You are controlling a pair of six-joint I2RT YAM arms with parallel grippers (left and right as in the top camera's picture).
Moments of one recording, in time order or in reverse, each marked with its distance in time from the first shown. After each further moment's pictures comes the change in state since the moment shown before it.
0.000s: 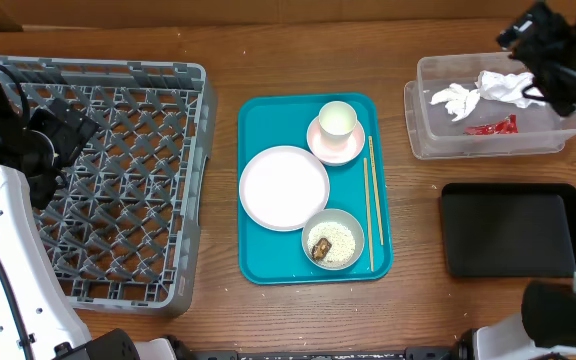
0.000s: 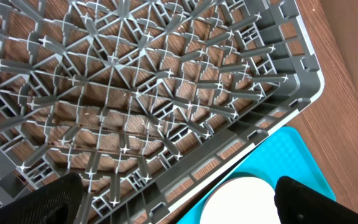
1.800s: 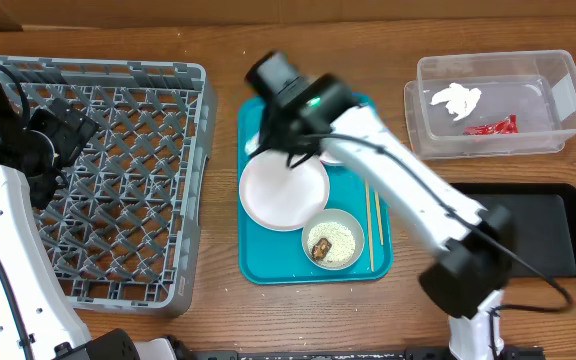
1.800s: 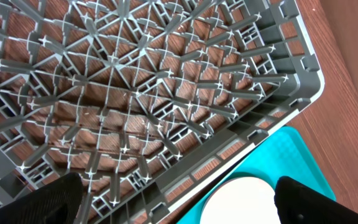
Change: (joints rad) left arm 0.000 0.000 0.000 0.000 0.000 0.000; right arm 0.802 0.325 -0.032 0.114 0.001 0.116
